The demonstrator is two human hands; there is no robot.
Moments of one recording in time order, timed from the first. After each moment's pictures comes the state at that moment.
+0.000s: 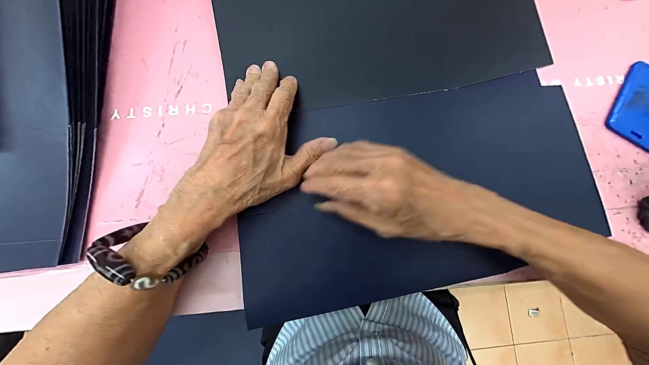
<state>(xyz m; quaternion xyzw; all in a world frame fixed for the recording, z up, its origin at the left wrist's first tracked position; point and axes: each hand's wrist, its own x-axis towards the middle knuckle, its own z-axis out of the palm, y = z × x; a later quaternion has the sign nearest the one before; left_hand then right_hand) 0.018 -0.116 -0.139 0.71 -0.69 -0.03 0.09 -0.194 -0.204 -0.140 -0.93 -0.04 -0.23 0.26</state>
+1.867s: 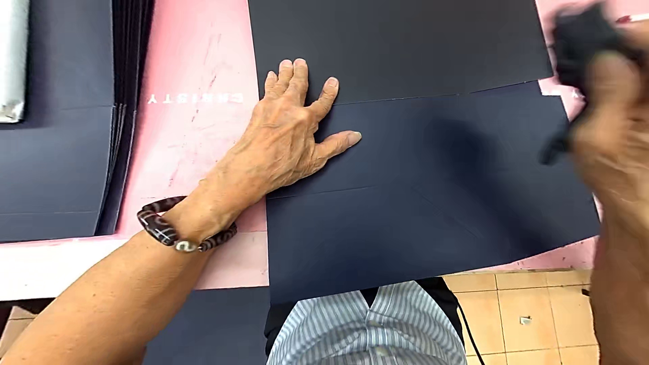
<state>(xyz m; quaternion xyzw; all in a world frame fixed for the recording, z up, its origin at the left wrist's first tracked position) 0.019 -0.127 -0.148 0.70 -0.71 -0.01 0.10 -0.333 -0.286 -0.111 -0.90 0.31 -0.31 0.02</state>
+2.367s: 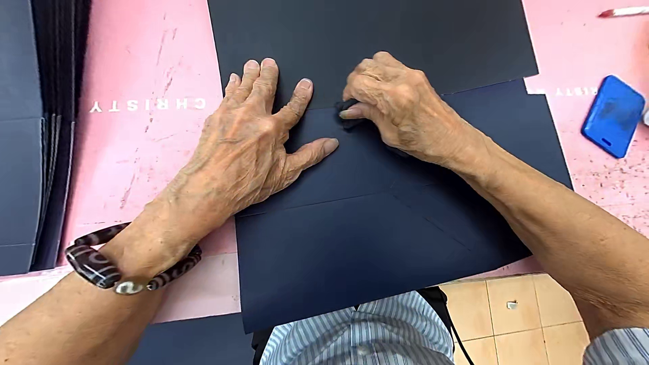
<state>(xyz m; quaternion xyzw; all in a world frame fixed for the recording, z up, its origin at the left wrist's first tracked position) 0.019 -0.119 -0.143 0.70 -0.71 -0.03 0.09 -0.176 -0.281 -0.143 -0.96 0.02 -0.24 0.13</state>
